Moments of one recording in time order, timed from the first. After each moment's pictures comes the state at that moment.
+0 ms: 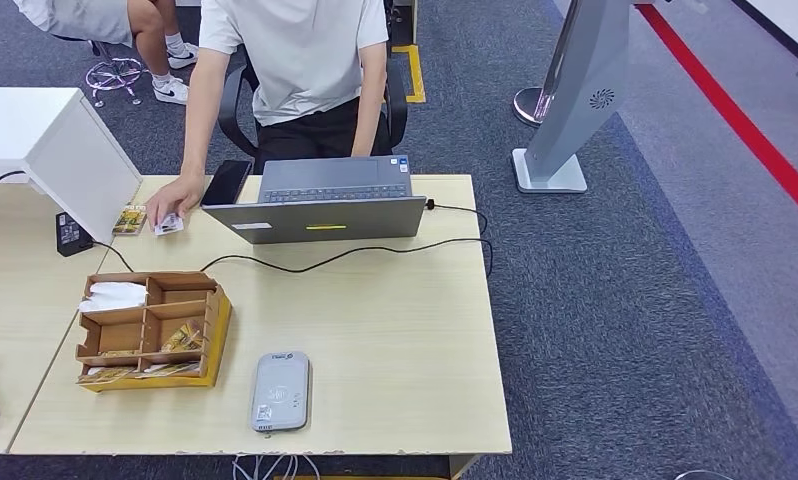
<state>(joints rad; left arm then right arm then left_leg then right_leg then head) 0.15 -0.02 0.04 -0.44 0.00 0.00 0.00 0.15 0.00 0.02 -0.39 0.00 0.00 0.00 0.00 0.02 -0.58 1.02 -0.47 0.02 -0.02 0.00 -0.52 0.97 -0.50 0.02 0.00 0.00</state>
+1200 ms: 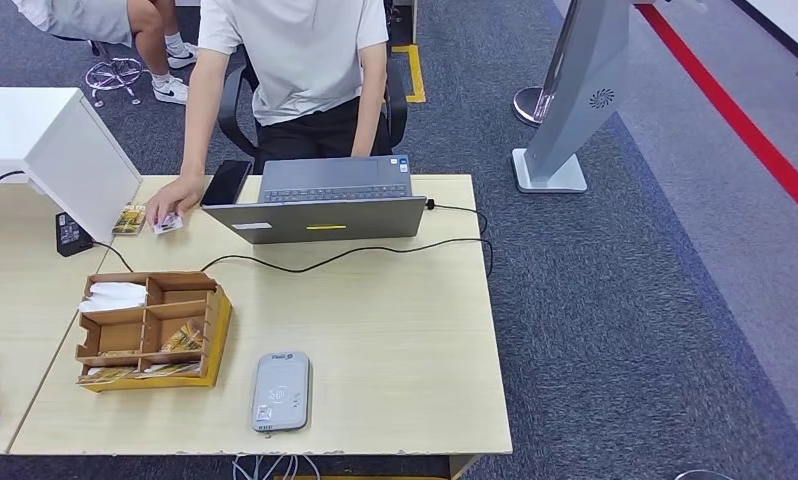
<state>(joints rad) 0.04 -0.07 0.96 -0.34 -0.31 -0.34 -0.18 0.05 0.01 -0.15 -0.30 -0.02 -0.09 -0.24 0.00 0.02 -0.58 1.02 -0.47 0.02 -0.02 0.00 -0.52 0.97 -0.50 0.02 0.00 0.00</state>
